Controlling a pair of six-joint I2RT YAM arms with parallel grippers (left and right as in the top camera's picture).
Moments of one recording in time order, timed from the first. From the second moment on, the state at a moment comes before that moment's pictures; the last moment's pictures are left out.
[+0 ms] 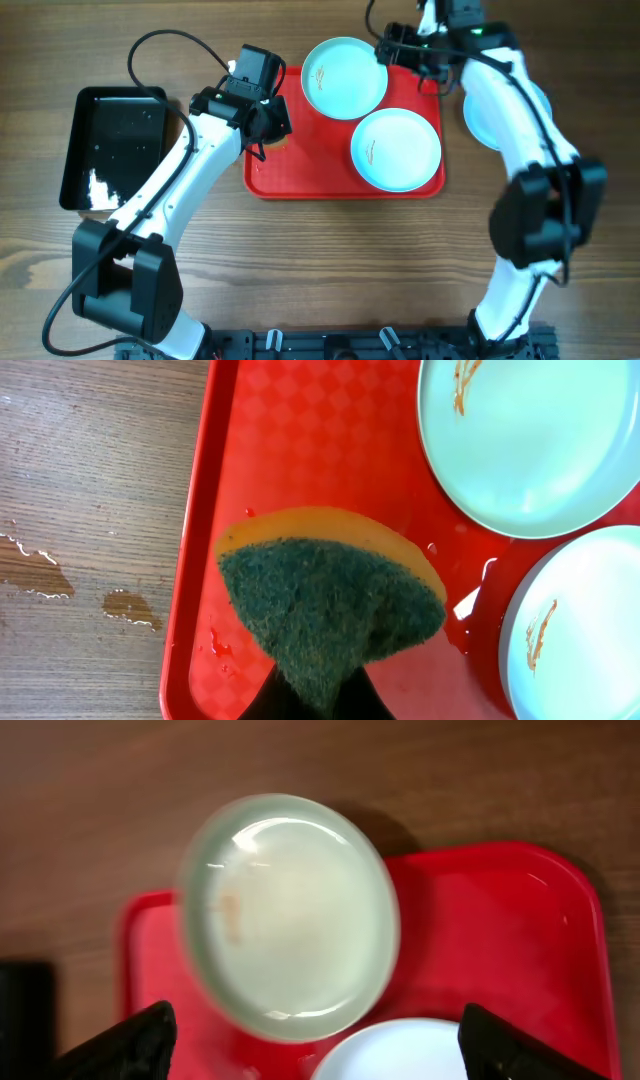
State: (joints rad) left arm -0.36 1.74 1.37 -0.75 -0.05 -0.54; right arm 0.18 2.06 1.80 -0.75 -0.22 0.42
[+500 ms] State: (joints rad) left arm -0.36 1.74 1.37 -0.74 -0.03 -0.54; right arm 0.19 2.27 1.80 -0.67 -0.15 0.61
